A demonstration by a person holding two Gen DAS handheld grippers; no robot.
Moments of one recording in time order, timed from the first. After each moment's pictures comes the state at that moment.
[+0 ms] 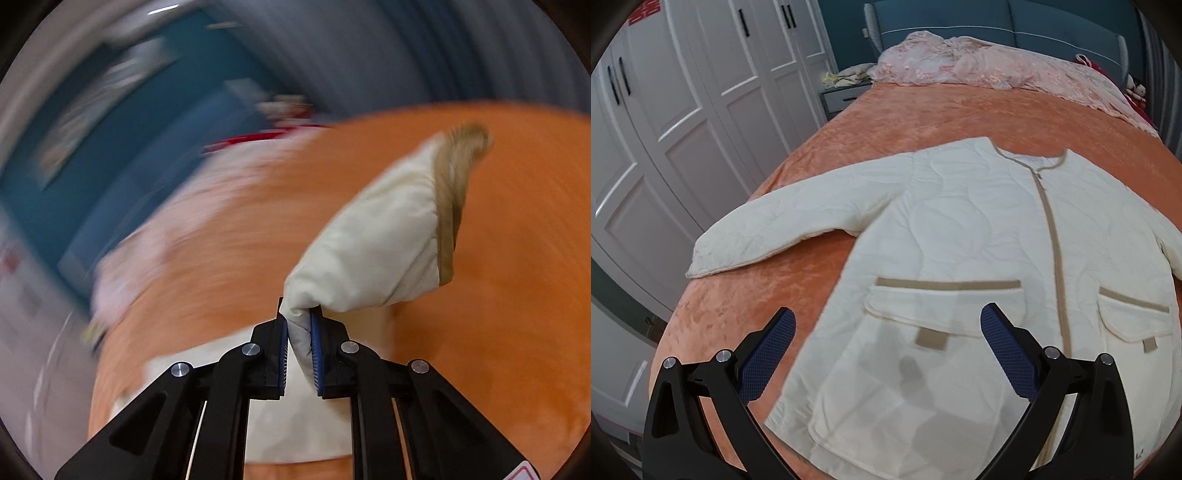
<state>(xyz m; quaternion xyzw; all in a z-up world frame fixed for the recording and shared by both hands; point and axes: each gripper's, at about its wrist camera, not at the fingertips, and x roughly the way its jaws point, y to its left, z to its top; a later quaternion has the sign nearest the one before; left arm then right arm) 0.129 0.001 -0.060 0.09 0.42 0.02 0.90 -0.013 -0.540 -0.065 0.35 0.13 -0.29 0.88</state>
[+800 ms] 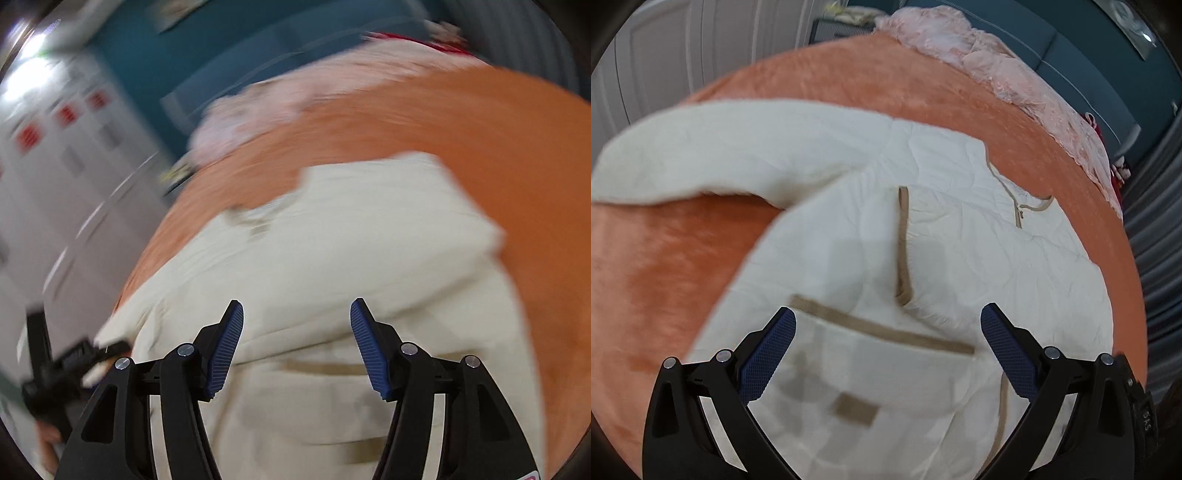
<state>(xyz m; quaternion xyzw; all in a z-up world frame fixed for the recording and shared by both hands) 0.227 0.019 -0.116 -0.15 0.50 -0.08 0.85 0.096 -0.345 -0.123 0.32 0.30 -0.10 0.89</state>
